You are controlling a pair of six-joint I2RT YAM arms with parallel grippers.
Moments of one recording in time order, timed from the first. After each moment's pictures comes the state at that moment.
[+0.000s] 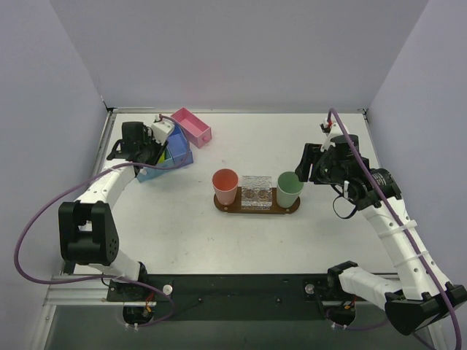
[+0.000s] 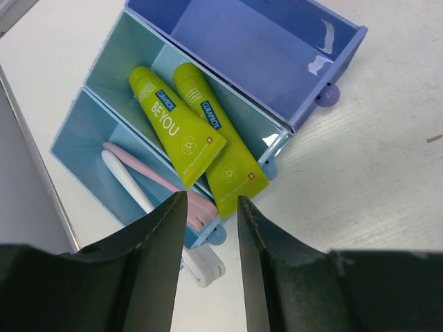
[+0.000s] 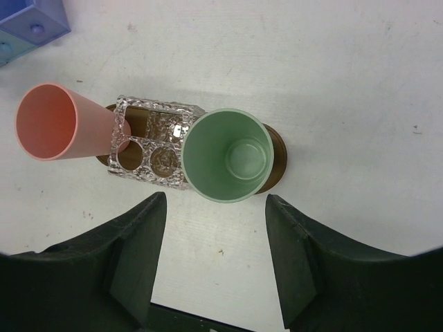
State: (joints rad) left arm -0.06 1.55 1.13 -0.28 0.11 0.50; right arm 0.36 1.06 1.22 -0.83 0.03 0.31
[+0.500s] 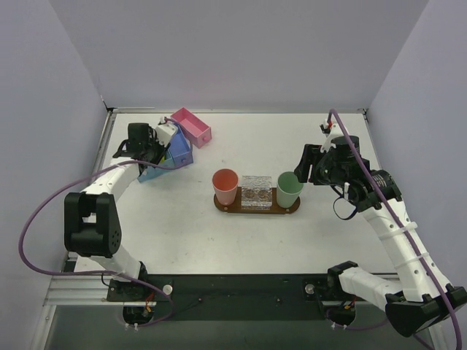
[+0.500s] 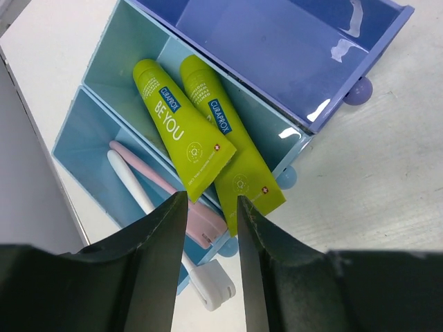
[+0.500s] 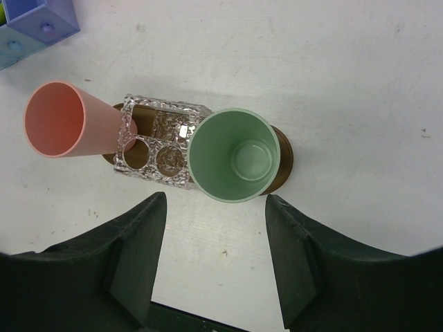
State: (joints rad) left arm -0.07 1.62 1.13 -0.22 0.03 0.54; right arm 0.36 1.05 1.21 -0.81 0.01 0.31
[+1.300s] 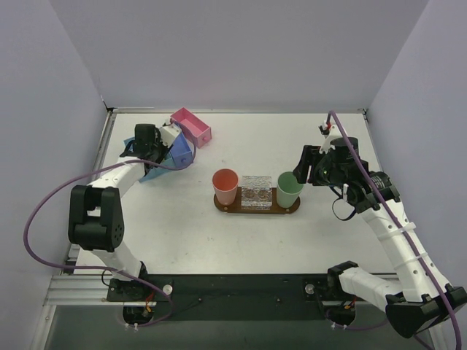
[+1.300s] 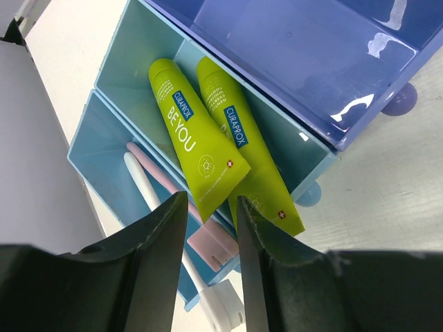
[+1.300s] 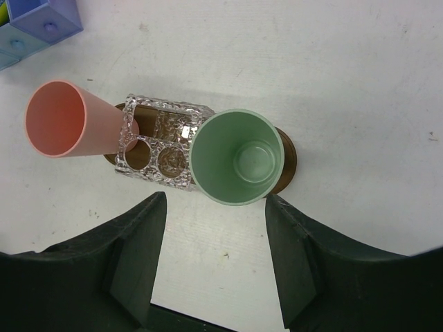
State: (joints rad) left arm -0.11 1.68 1.12 -0.15 -0.09 0.58; right arm 0.36 1.03 1.18 -0.78 0.00 0.31
